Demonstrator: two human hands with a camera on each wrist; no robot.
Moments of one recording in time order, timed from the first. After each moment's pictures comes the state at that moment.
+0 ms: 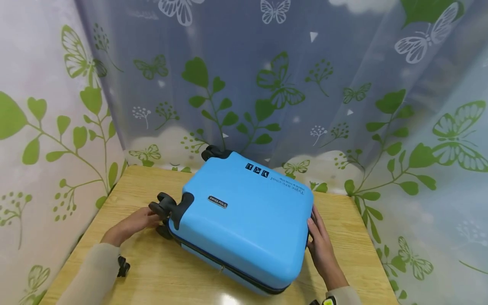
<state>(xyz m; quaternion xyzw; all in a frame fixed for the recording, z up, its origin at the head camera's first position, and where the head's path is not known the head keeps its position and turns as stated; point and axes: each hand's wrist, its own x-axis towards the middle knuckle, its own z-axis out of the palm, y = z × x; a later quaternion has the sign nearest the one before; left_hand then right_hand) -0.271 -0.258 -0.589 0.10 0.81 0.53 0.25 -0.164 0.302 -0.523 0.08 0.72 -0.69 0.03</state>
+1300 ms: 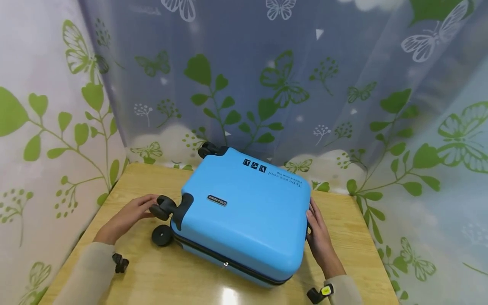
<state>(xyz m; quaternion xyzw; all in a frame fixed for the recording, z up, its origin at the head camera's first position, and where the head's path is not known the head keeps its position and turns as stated) -0.268 -0.276 -0.580 0.11 0.79 0.58 0.18 -0.188 0.302 -0.531 0.06 0.72 -0.69 0.04</state>
